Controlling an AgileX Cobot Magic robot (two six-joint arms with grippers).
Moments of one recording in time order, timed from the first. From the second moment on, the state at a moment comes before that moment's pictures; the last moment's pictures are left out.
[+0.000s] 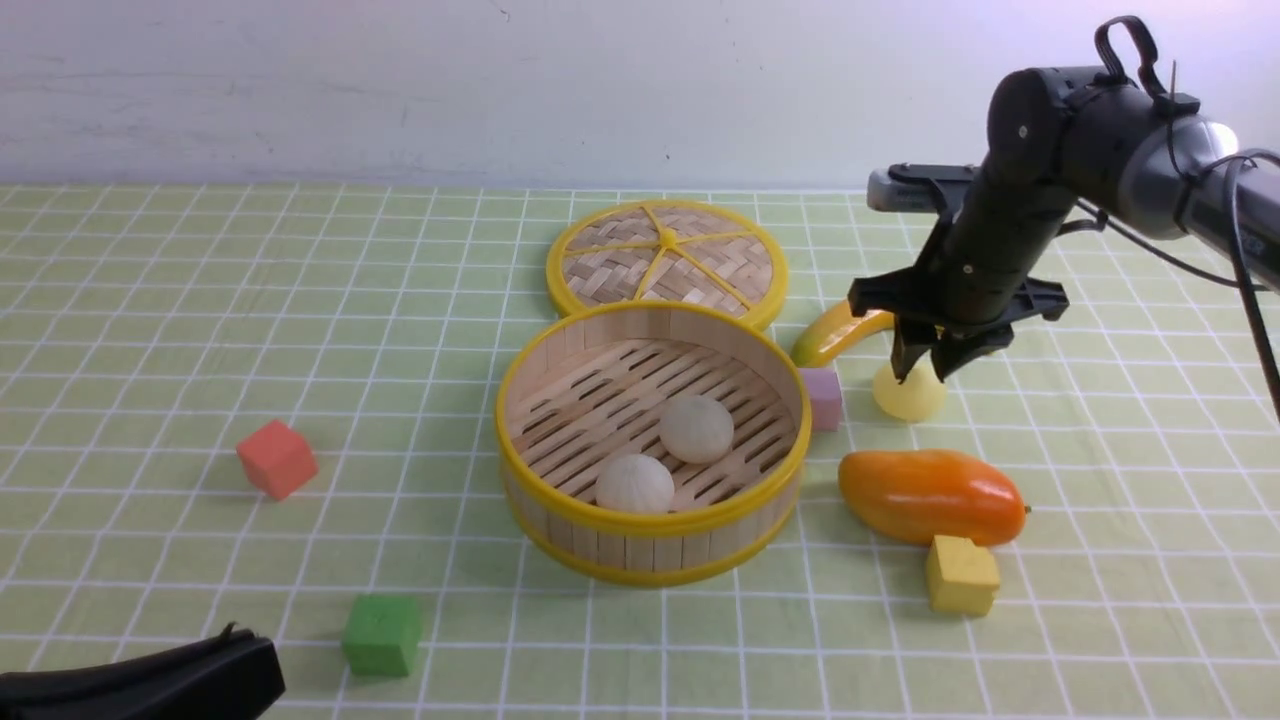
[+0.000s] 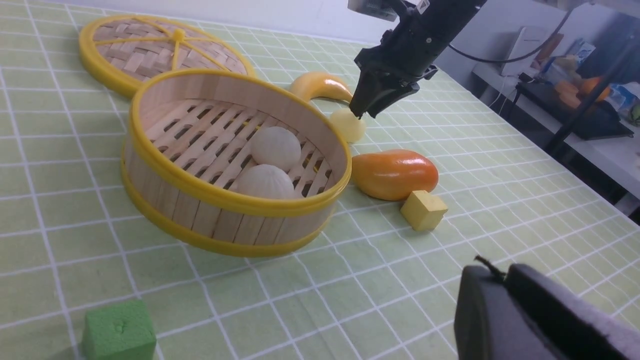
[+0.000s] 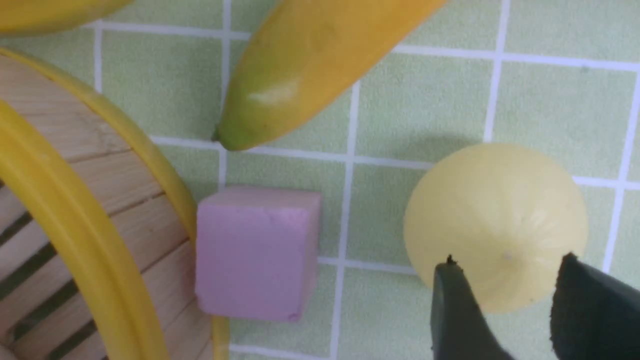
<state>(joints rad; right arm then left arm) 0.18 2.29 -2.06 0.11 1.10 0.11 -0.53 0.36 -0.32 -0.58 0.25 0.21</state>
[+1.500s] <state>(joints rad) 0.47 2.10 -2.06 0.34 1.04 -0.17 -0.53 0.36 -0.32 -0.58 0.24 0.21</state>
